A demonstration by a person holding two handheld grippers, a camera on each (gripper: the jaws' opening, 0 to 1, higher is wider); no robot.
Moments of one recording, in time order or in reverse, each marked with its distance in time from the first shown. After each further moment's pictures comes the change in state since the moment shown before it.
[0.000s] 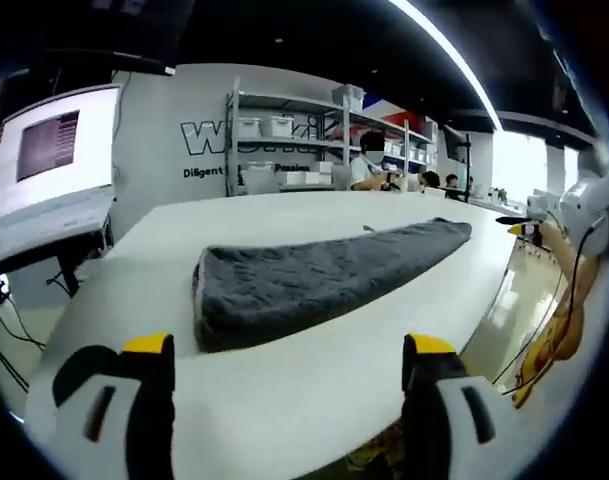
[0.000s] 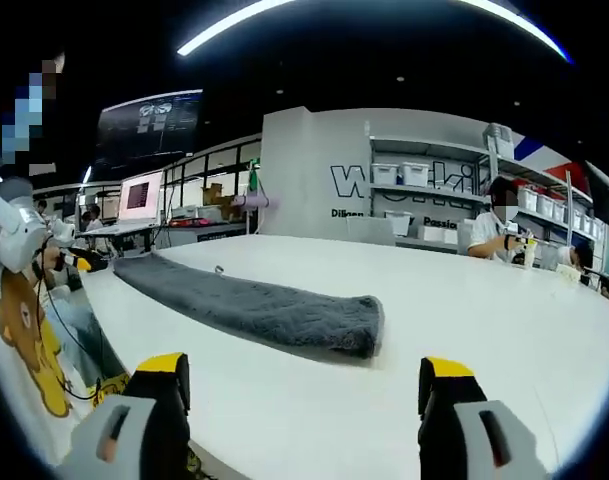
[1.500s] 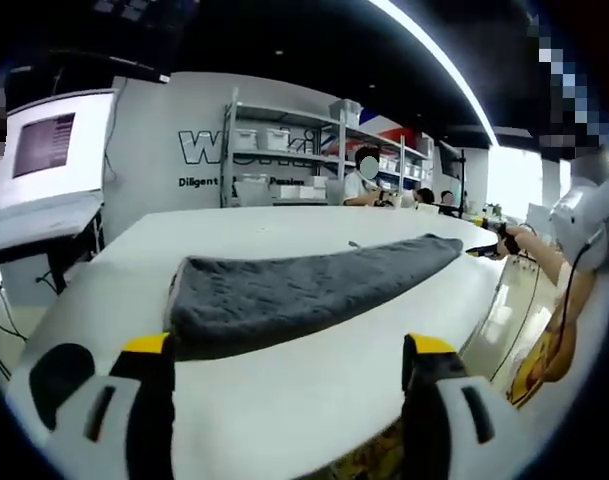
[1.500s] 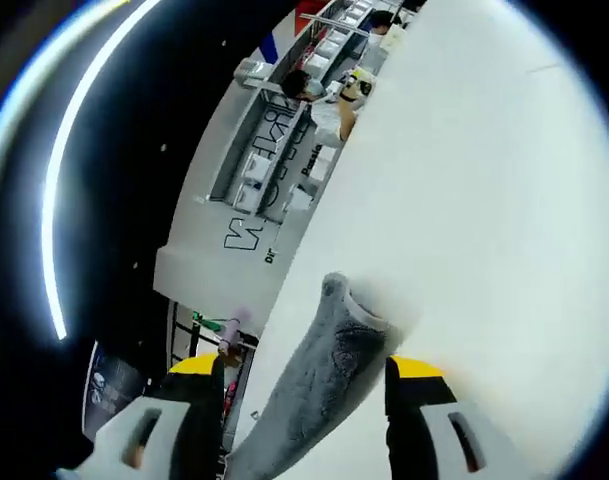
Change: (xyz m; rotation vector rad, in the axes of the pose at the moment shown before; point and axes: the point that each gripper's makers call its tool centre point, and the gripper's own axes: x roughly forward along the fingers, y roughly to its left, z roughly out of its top) left arm 0.003 -0.025 0.012 -0.024 -0.078 -0.030; right arm 0.078 -0.053 0.002 1.228 -0.203 -0.085
